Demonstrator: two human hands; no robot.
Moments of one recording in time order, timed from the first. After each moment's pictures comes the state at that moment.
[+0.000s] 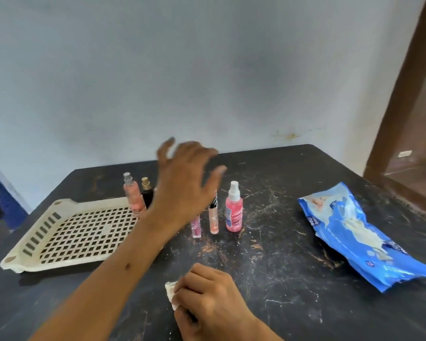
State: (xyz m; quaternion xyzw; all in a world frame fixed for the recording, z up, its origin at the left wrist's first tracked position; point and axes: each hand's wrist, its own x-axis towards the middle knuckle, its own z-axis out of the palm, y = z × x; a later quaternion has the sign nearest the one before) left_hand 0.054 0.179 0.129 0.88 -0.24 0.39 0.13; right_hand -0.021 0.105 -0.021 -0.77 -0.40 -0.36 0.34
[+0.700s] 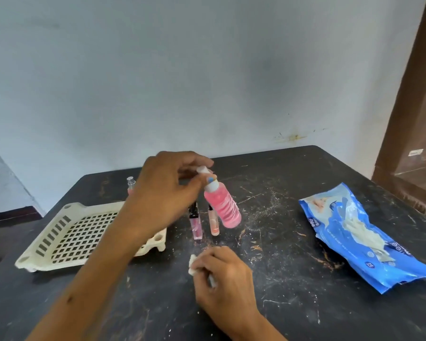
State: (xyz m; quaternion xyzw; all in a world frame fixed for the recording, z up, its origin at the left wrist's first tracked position) left_hand 0.004 0.182 0.170 0.89 -0.20 0.19 0.35; right_hand -0.016 0.092 -0.013 -0.80 -0.20 -0.36 0.44
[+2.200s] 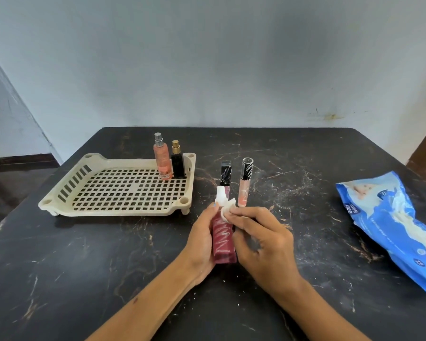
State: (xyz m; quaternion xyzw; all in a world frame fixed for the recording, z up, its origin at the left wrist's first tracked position) left_hand -0.005 0.192 0.021 0.47 0.06 -0.12 0.87; right_hand 0.000 0.078 -0.013 -0.75 -0.27 -0.39 0.45
